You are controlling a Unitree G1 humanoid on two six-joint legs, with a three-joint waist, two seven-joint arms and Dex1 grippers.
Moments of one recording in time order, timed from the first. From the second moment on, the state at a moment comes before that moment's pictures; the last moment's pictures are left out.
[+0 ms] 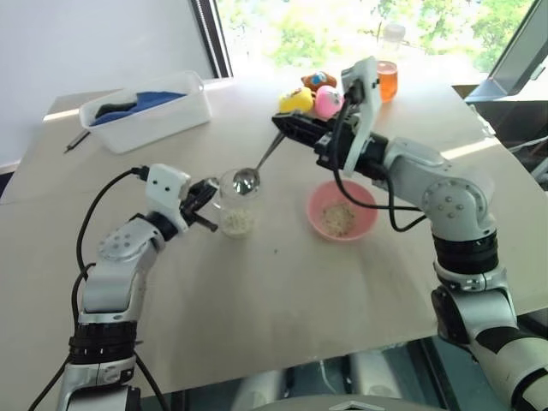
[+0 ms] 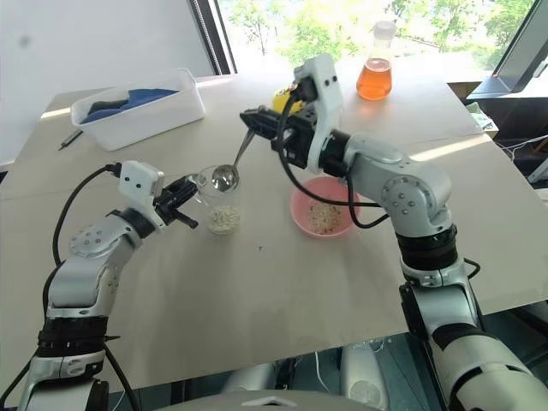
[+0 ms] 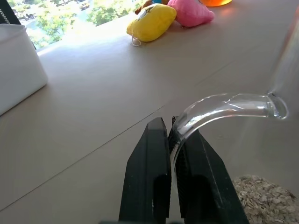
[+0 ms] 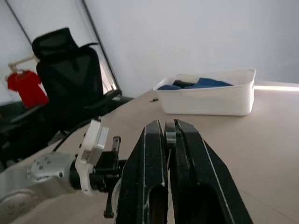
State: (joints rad) left arm -0.24 0.58 0.18 -0.11 -0.30 0.29 -0.57; right arm -0.87 -0.27 0.18 -0.21 0.79 0.83 0.38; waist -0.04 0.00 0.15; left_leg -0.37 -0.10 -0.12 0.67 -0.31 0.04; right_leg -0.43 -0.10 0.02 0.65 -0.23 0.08
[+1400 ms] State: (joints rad) left arm -0.29 0.48 0.12 0.00 -0.23 0.10 -0.59; right arm -1.04 -0.05 -0.09 0.00 0.67 1.22 0.32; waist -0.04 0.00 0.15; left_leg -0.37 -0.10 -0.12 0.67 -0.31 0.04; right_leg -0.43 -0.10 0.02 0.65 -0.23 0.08
